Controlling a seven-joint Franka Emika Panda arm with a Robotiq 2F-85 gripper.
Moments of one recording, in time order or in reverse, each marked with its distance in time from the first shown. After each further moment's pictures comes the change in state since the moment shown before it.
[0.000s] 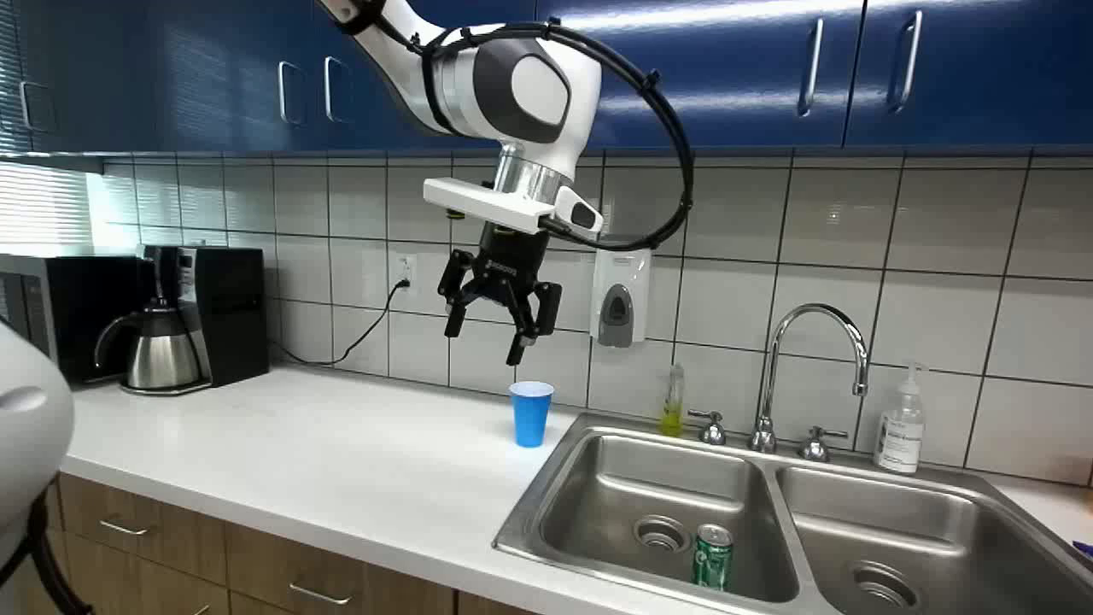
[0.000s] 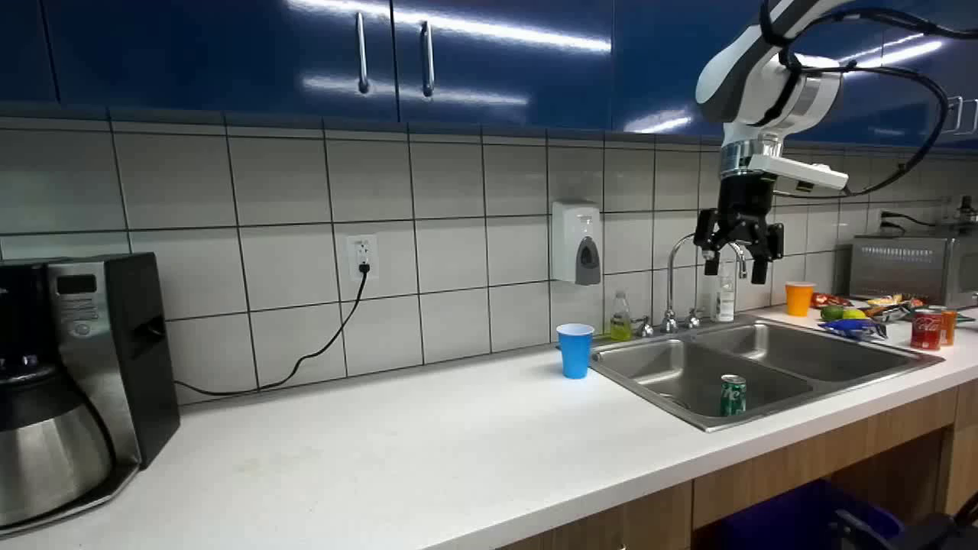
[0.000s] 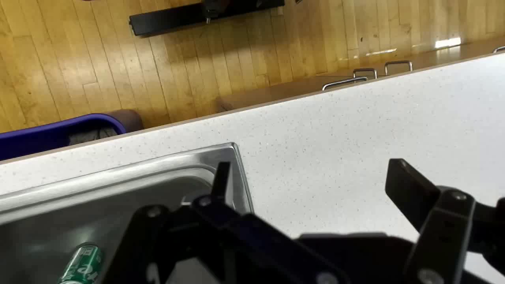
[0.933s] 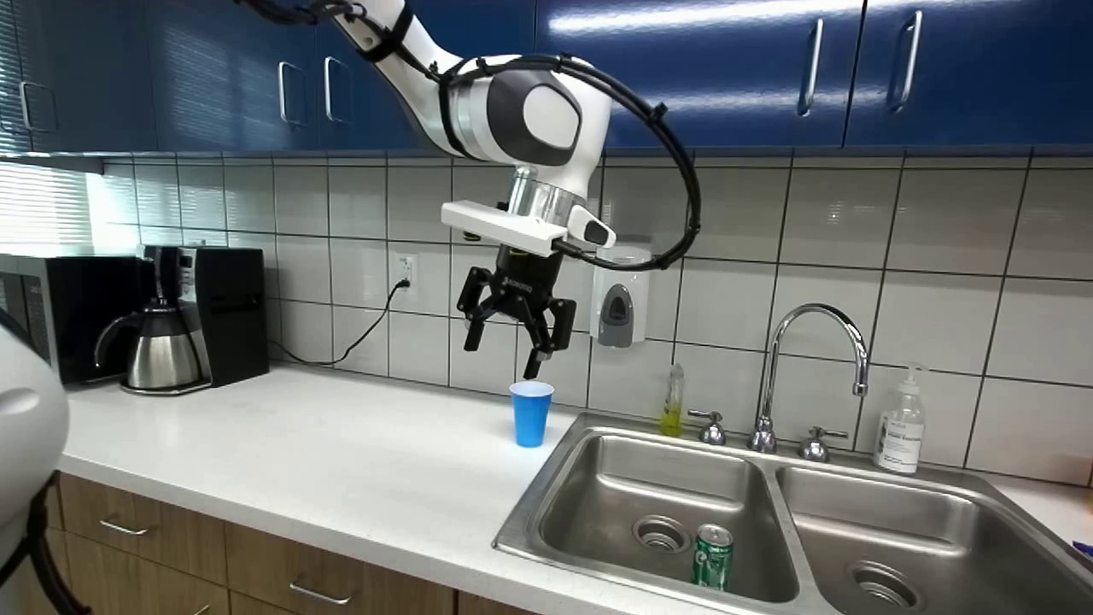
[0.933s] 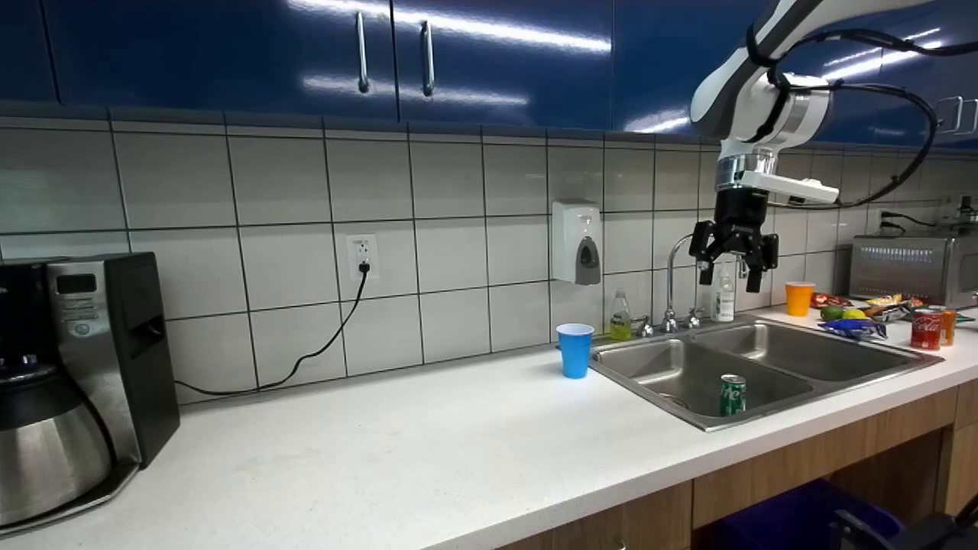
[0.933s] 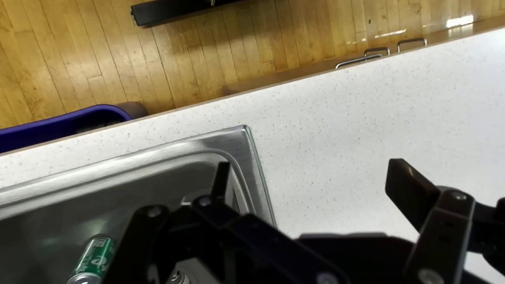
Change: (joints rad) arm -0.021 0.083 0.002 0.023 0.025 0.079 0.000
